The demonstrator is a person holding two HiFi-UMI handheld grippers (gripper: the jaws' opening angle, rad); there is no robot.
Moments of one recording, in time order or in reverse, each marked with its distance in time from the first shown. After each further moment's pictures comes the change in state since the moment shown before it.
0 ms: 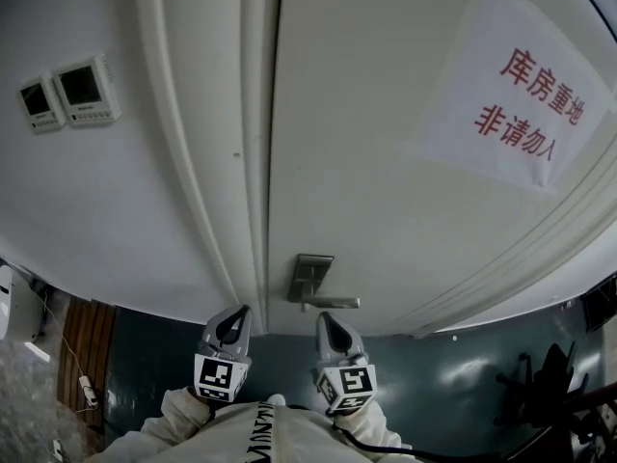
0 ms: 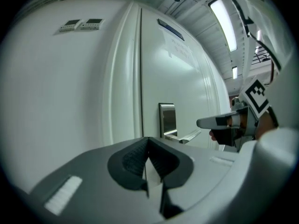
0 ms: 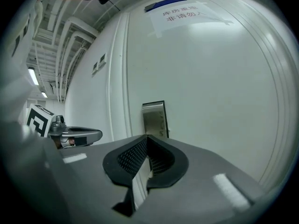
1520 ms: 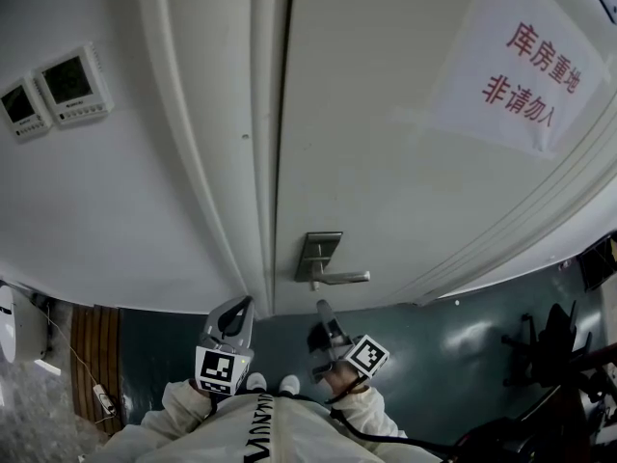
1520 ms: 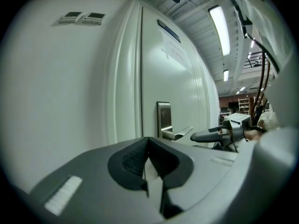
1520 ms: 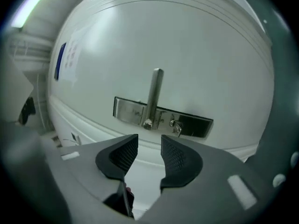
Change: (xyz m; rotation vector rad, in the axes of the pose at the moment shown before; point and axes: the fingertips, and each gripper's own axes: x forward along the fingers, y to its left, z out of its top) left arm -0.018 0.012 -0.006 0.002 0.024 -0.121; right arm 0.007 -0.003 -0.080 1.180 -0.129 0.111
